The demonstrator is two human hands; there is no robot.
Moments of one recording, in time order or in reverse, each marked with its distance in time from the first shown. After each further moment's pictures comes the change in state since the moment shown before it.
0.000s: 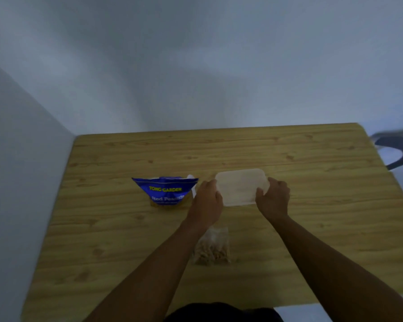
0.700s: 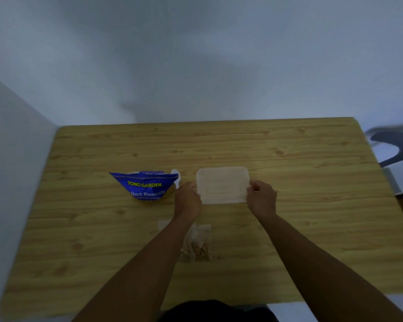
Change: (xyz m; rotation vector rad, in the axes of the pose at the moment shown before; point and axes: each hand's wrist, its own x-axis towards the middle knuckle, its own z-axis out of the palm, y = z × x) left_hand 0.019 -0.014 0.039 -0.147 0.130 -0.425; right_hand 0.013 0.024 0.001 0.173 -0.059 0.011
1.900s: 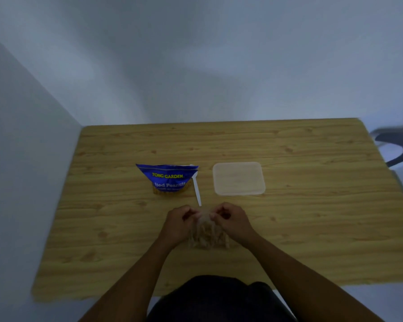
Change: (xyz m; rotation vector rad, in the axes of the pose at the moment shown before) left_hand -0.058 -0.102 -0.059 -0.151 -0.170 0.296; right_hand -0.121 -0.027 0.053 0.328 -0.464 -0.207
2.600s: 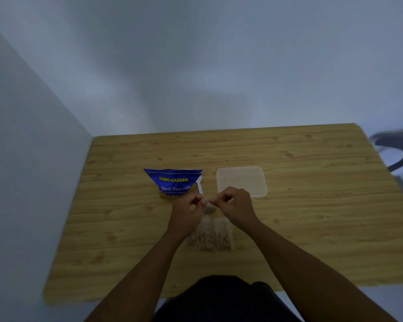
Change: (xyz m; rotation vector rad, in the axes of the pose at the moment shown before) left_hand -0.004 0.055 -0.015 -0.042 0.203 0.184; right_hand 0.014 -0.048 -0.011 -0.101 0.197 -0.271
